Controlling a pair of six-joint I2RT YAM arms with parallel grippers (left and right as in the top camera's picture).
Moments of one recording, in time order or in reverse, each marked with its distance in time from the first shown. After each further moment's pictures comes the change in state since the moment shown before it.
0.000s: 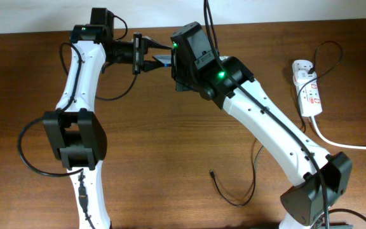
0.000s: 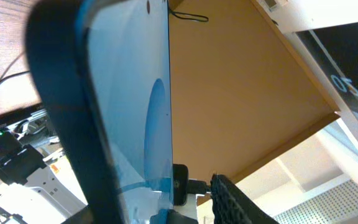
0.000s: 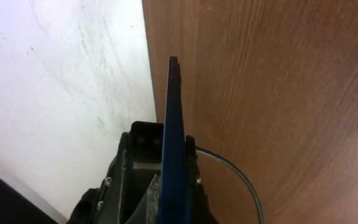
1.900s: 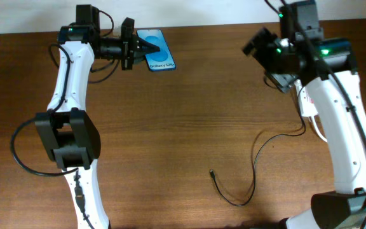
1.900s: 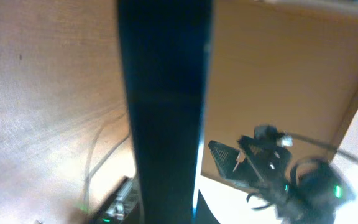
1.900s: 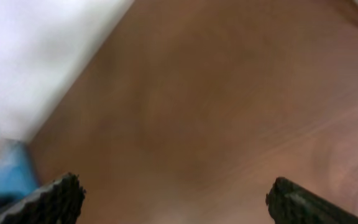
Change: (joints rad) left arm 0.062 0.000 0.000 0.112 -0.082 0.515; right arm -0.478 -0.162 0.018 -0.455 -0.149 -1.138
